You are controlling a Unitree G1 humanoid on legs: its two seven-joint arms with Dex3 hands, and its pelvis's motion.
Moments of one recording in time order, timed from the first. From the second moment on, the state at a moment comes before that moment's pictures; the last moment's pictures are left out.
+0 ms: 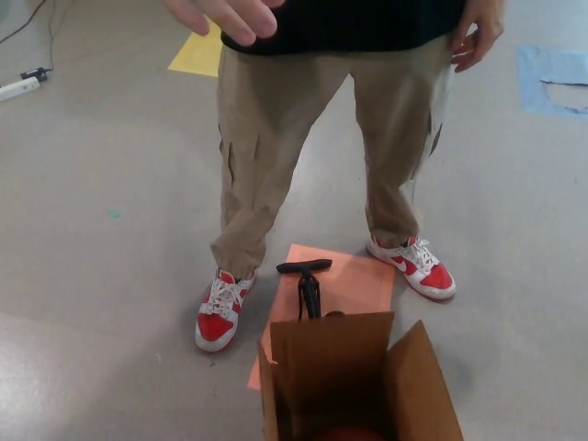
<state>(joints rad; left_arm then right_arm) -0.43 0.57 0.41 0.36 -0.26 0.09 -0.30 -0.34 -0.36 -0.26 0.24 0.14 -0.11 0.13</state>
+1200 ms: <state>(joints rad) -0.33 0.45 0.06 0.87 -0.12 -0.11 -0.33 -0.46 -0.29 -0.01 1.08 -0.02 -0.20 0.06</state>
